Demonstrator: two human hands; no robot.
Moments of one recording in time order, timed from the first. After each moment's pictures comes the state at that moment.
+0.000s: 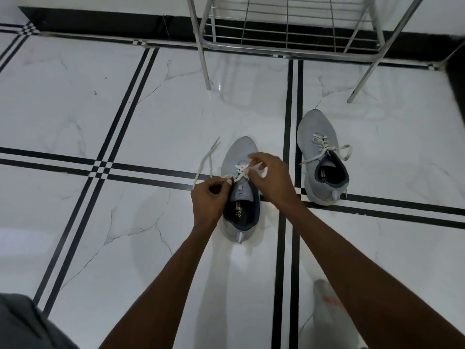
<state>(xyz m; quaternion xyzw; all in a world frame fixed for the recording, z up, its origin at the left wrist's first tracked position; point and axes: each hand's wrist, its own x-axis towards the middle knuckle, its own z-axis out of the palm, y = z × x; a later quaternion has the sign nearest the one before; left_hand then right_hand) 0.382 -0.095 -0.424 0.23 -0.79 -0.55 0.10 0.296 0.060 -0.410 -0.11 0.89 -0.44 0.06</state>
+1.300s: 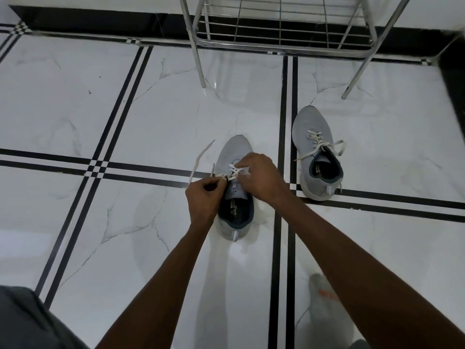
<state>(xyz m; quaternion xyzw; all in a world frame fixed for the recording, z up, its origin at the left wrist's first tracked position) 0.383 -0.092 -0.424 0.27 -0.80 -0.53 0.09 0.299 0.054 -0.400 -0.22 0.91 -0.34 0.09</state>
